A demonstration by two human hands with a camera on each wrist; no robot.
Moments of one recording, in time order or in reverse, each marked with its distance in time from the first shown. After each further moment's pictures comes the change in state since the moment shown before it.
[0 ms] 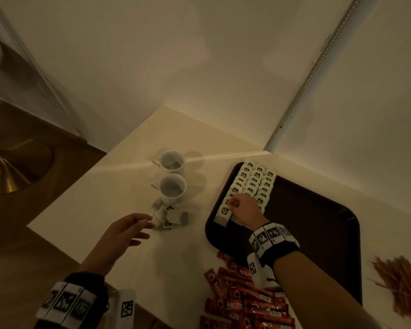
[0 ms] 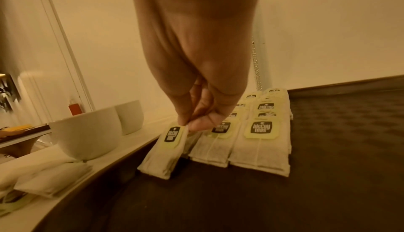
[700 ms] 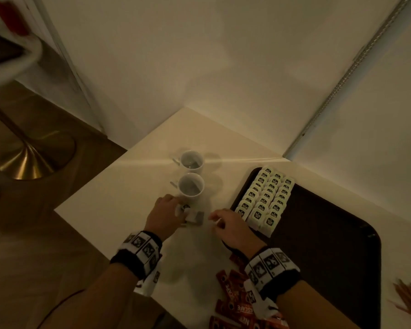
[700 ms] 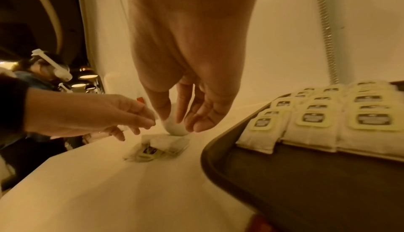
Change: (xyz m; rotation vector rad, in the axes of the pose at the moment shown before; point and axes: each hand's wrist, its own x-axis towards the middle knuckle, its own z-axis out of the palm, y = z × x) left_hand 0.068 -0.020 0.039 0.812 0.117 0.280; right_hand -0.042 -0.045 0.049 0.010 -0.184 -0.320
